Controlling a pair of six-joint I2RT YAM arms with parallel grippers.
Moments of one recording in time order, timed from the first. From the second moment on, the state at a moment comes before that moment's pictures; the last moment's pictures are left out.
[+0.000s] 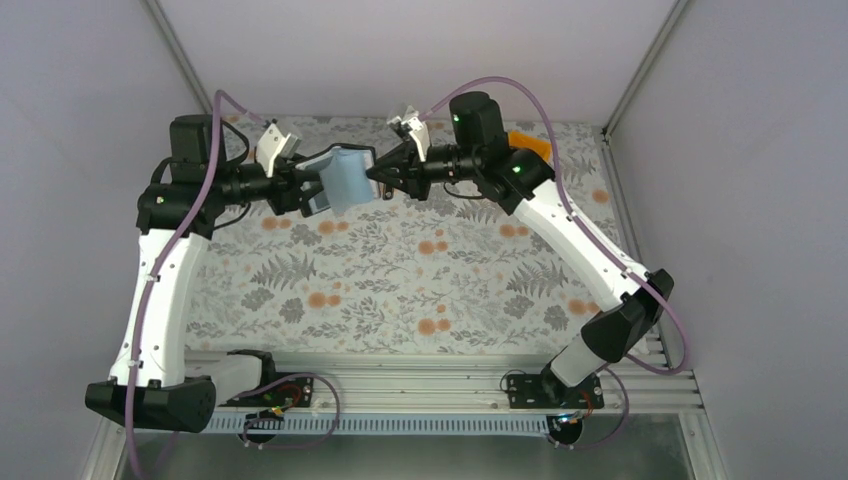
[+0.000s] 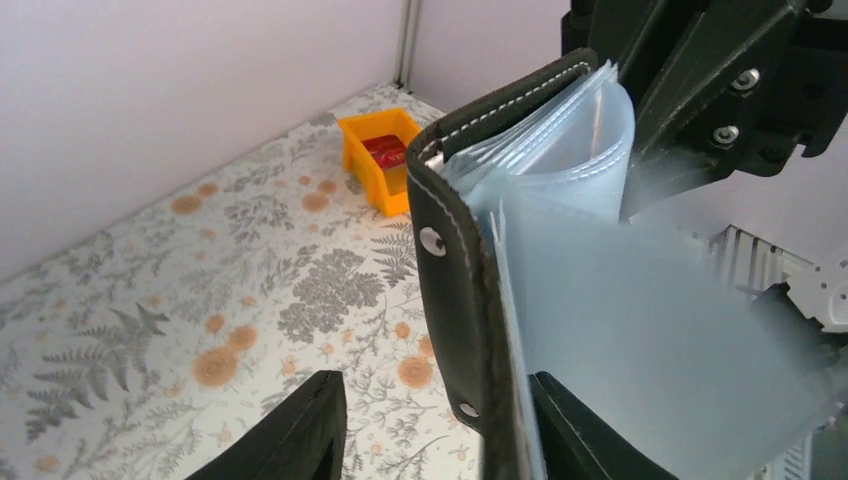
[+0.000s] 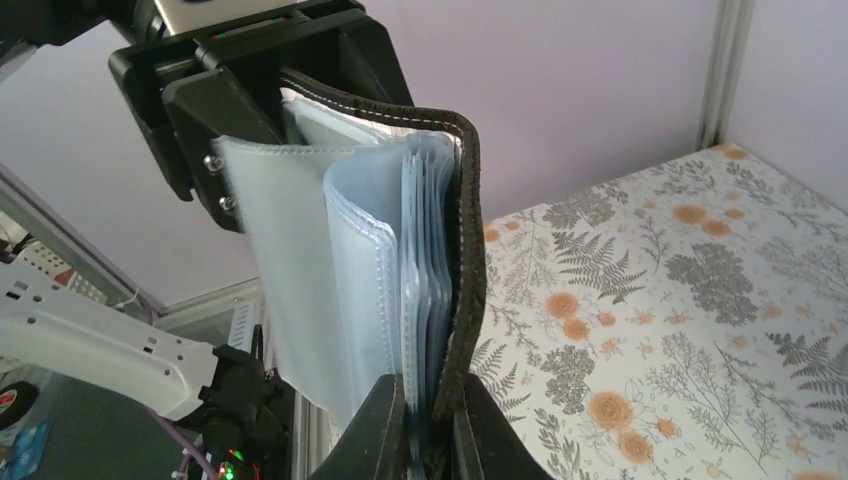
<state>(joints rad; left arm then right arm) -0.06 1.16 1.47 -0.91 0.89 0.31 0.70 1.59 1.75 -0.54 -0.73 0.00</state>
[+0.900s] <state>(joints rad) -0.12 1.22 1.43 -0.86 0.16 0.38 0.66 1.60 1.75 -0.49 -0.50 0.06</state>
